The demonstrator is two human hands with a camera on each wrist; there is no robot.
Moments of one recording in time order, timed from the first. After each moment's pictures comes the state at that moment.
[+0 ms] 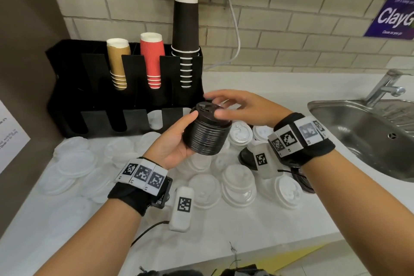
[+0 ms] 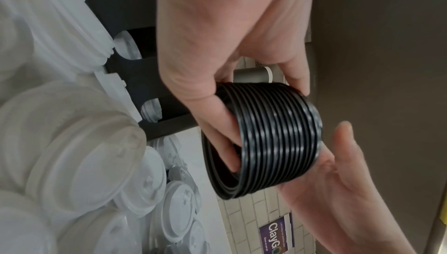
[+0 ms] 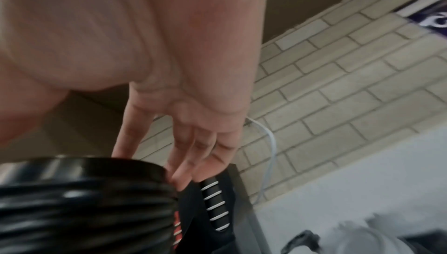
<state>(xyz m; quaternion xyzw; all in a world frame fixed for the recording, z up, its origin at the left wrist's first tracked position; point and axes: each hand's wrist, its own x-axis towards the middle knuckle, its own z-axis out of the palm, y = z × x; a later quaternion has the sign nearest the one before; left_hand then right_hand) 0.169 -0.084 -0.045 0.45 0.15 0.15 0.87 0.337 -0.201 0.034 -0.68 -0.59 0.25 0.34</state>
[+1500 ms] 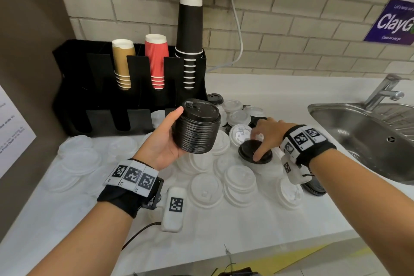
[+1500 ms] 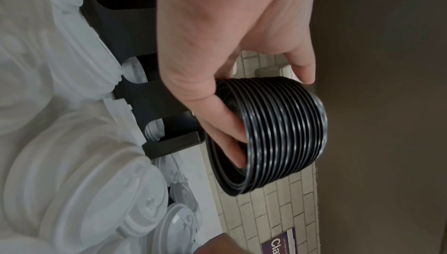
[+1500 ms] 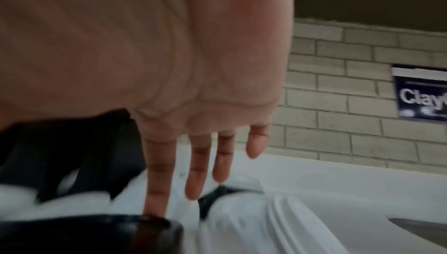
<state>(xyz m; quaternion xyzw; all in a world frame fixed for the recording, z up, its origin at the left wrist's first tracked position) 0.146 -0.074 -0.039 0.41 0.16 0.19 0.88 0.390 -0.220 -0.014 -0.85 -0.46 0.19 -0.18</state>
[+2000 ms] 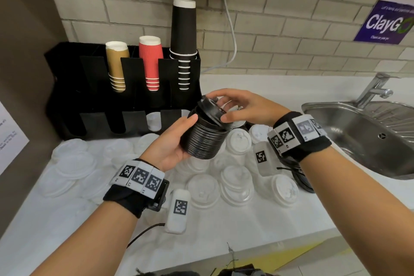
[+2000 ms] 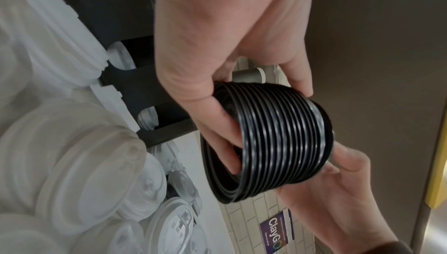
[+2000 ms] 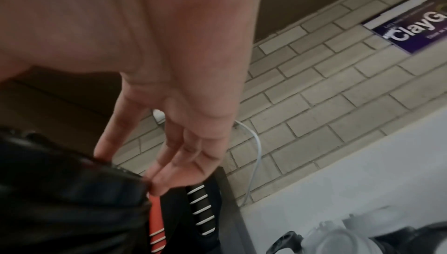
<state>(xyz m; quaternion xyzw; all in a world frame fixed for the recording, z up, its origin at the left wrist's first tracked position) 0.160 -0.086 -0.040 0.47 0.19 0.15 0.85 0.339 -0.206 0.040 -0.69 -0.58 0.29 0.33</state>
